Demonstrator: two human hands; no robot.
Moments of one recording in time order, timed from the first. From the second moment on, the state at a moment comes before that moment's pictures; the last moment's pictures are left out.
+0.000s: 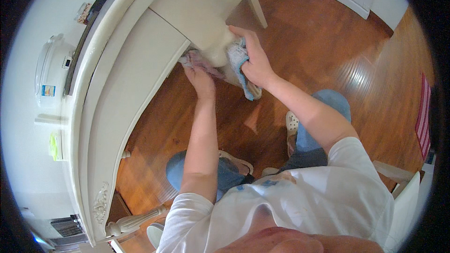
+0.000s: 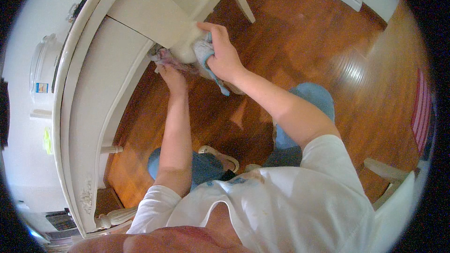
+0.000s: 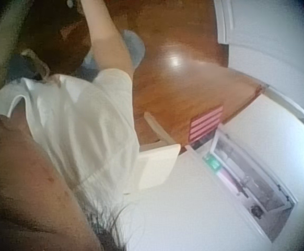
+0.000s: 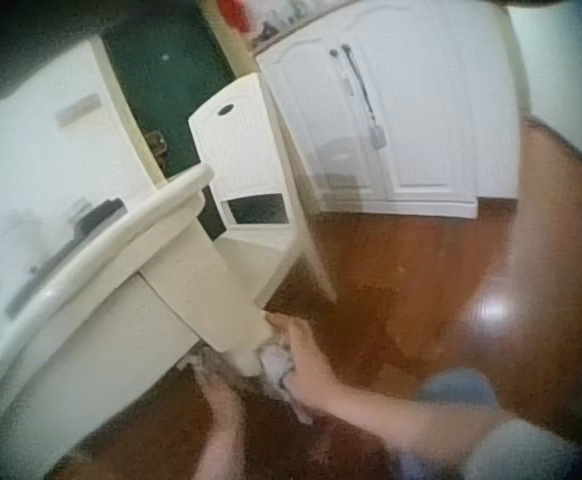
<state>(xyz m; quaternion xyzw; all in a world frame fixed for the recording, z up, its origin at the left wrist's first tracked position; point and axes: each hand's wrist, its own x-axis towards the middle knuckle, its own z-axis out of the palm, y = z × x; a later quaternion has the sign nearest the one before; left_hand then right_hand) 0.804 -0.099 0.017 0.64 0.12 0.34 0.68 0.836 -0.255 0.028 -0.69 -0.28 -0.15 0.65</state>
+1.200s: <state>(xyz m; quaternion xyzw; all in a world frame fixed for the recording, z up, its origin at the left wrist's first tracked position) 0.715 -0.061 0.011 0.73 0.09 0.14 0.66 0.859 -0.242 -0.015 -0.66 -0.09 -0.06 0.74</state>
